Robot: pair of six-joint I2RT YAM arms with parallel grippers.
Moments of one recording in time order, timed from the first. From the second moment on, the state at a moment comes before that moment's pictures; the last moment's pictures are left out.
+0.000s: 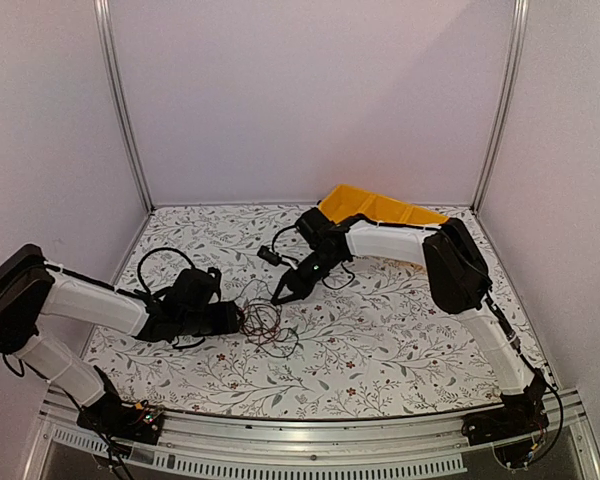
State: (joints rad) left arm -0.75 1.48 0.50 0.16 -0.17 -0.73; right arm 0.78 2.52 2.09 -0.66 -0.80 -0.22
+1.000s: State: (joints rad) left arm -0.74 1.72 0.66 0.26 -0.19 -0.73; right arm 0.70 1.89 2.46 -0.70 -0.90 -0.41
